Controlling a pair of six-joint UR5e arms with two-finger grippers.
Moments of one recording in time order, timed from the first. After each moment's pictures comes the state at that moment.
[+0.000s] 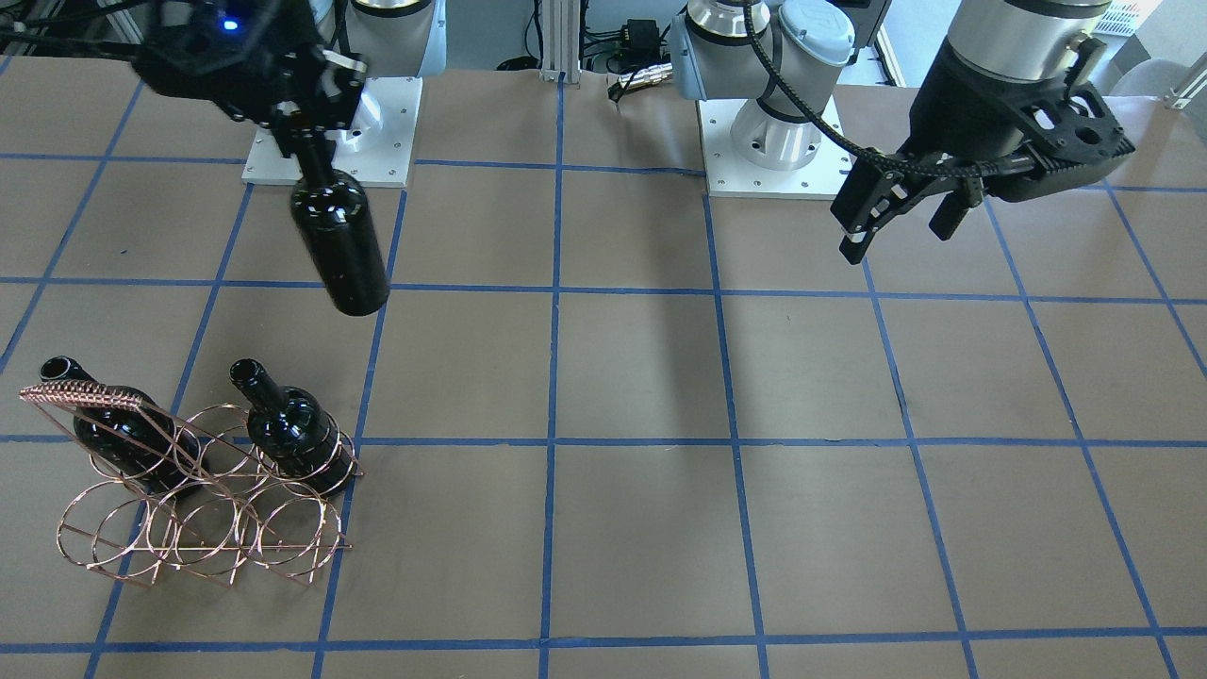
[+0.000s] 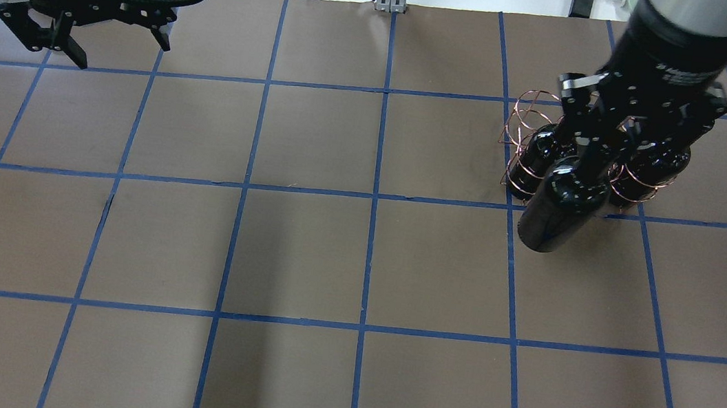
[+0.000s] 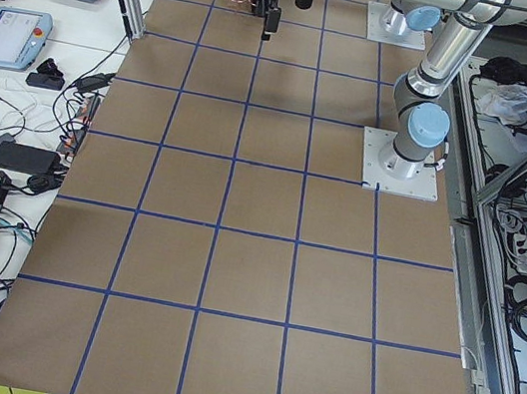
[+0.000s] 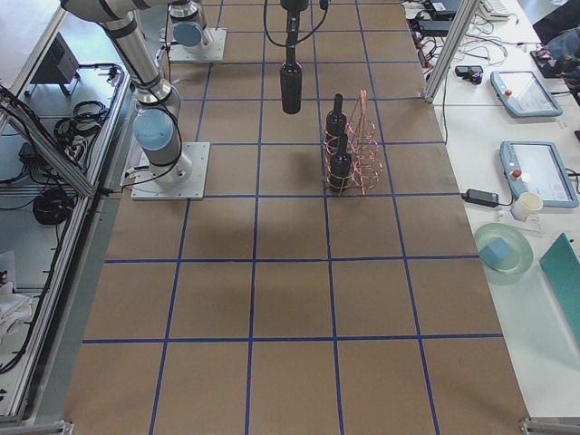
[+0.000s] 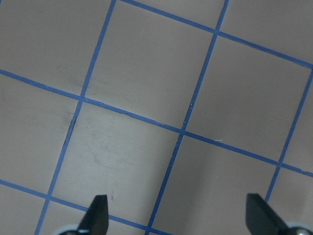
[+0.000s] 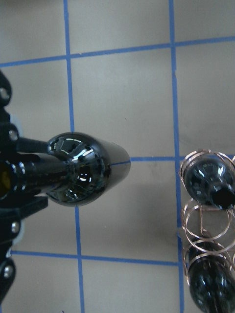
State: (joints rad) left arm -1.52 -1.55 -1.51 -1.53 1.57 -0.29; right arm 1.57 -1.64 1.45 -1.34 -1.62 0.03
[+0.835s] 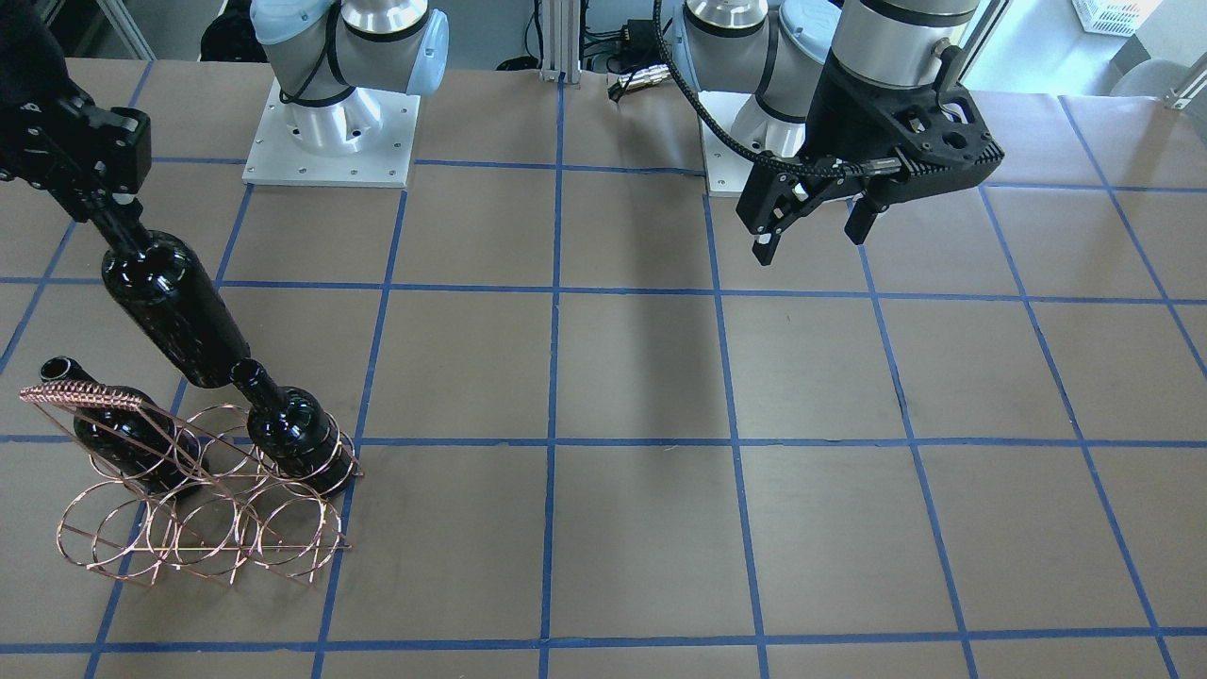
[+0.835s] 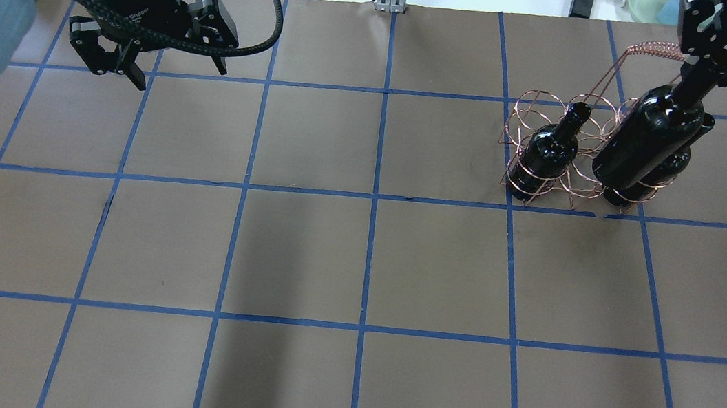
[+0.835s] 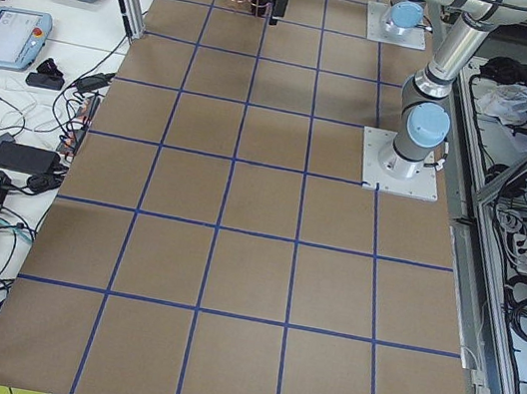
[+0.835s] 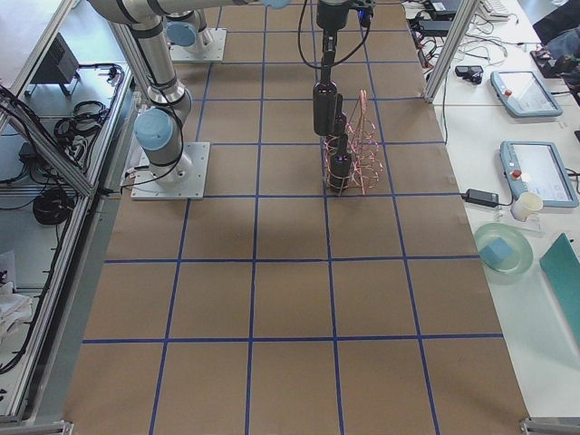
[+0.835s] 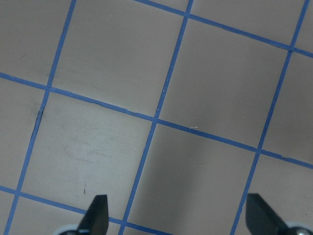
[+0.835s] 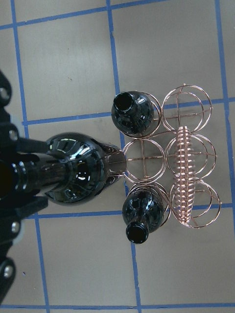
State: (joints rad) left arm -1.62 -1.55 -1.56 -1.47 1.58 -0.36; right arm 1.39 -1.50 1.29 -1.39 -1.61 -0.10
